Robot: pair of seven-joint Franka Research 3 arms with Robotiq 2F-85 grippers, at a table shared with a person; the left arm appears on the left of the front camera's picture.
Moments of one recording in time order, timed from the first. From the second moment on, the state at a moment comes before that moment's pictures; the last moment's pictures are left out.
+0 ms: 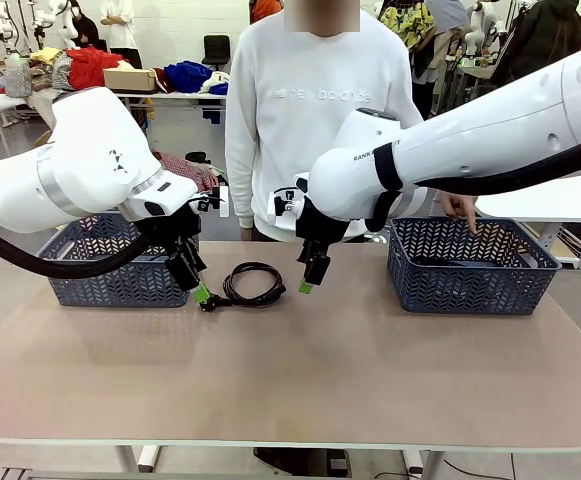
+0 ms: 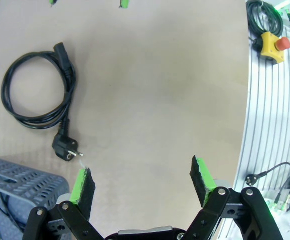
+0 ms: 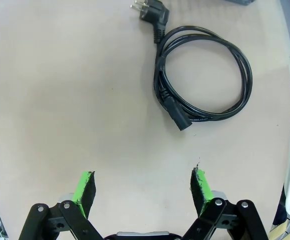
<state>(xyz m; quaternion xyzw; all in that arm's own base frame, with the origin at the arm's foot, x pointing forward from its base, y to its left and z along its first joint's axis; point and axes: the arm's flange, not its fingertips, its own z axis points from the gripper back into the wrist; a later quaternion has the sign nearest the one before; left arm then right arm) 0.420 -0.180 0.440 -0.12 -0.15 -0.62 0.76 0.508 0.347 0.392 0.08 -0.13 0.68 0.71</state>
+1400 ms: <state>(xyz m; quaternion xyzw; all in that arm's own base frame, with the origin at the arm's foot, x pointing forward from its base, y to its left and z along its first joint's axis) 0.420 -0.180 0.440 -0.12 -0.15 -0.62 0.76 0.539 0.431 0.341 0.10 -0.13 0.68 0.71</state>
